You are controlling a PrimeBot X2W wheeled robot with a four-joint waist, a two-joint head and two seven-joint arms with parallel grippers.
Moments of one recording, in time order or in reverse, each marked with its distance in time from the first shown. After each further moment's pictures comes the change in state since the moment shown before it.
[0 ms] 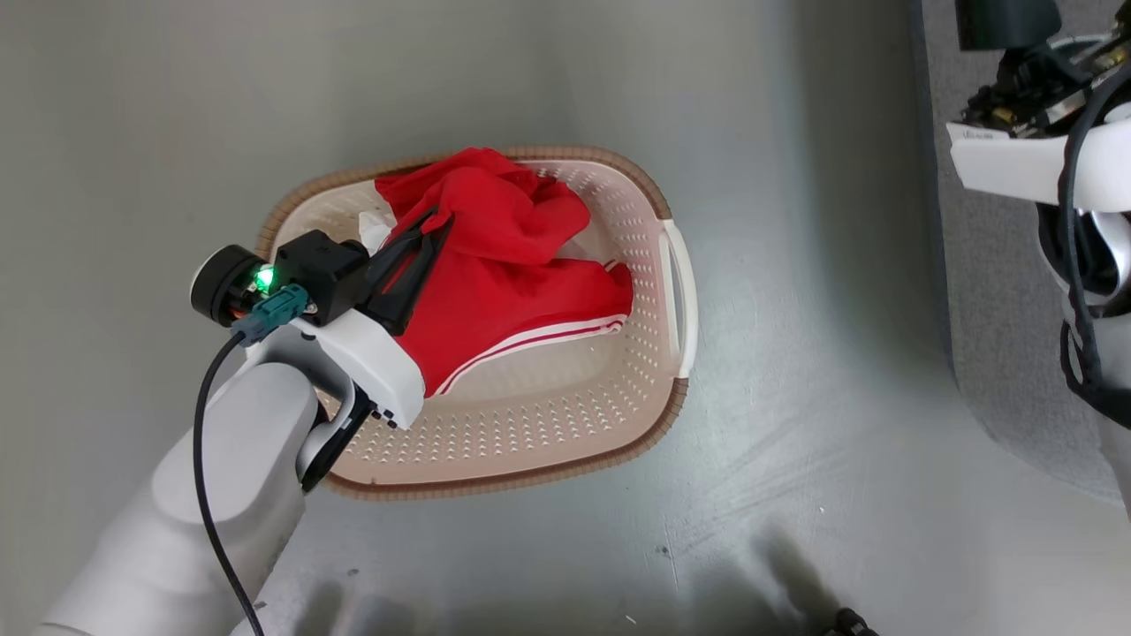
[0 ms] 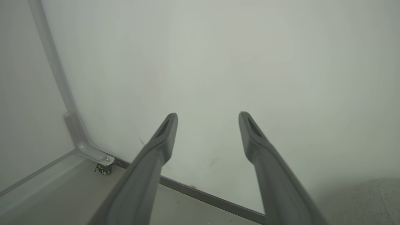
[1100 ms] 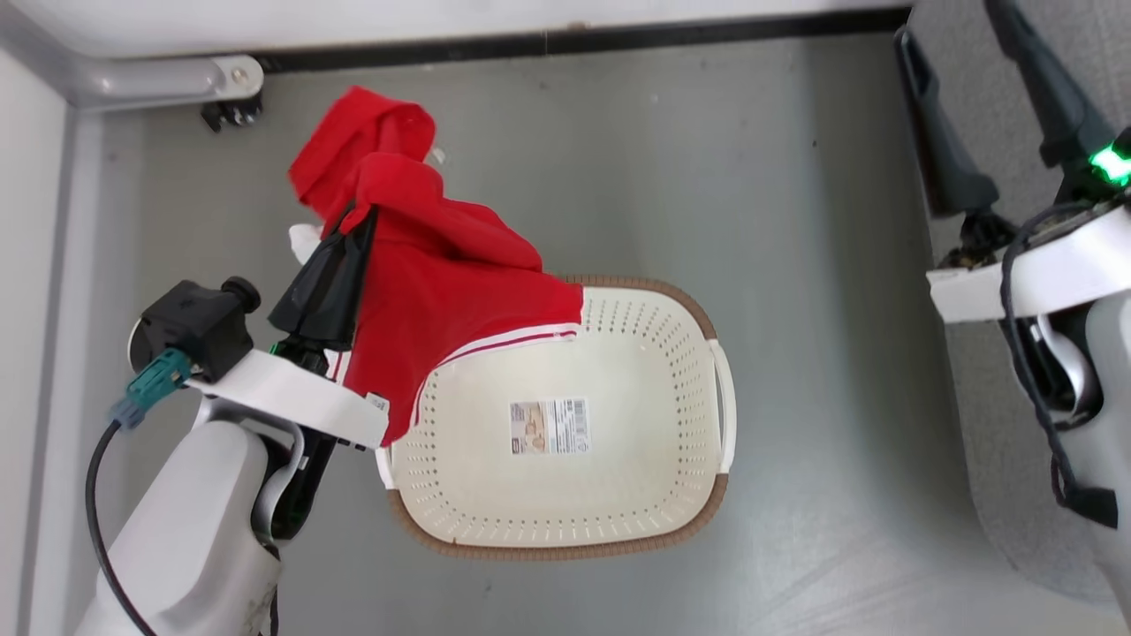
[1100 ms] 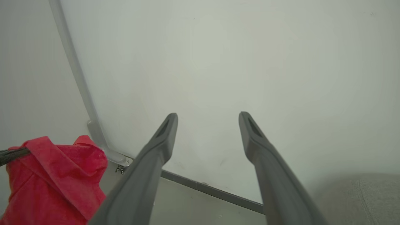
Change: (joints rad) left arm 0.251 -0.025 0.330 -0.303 -0.014 0.028 0.000; right arm 0.219 -0.045 -0.005 0.114 0.032 0.000 0.000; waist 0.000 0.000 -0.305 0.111
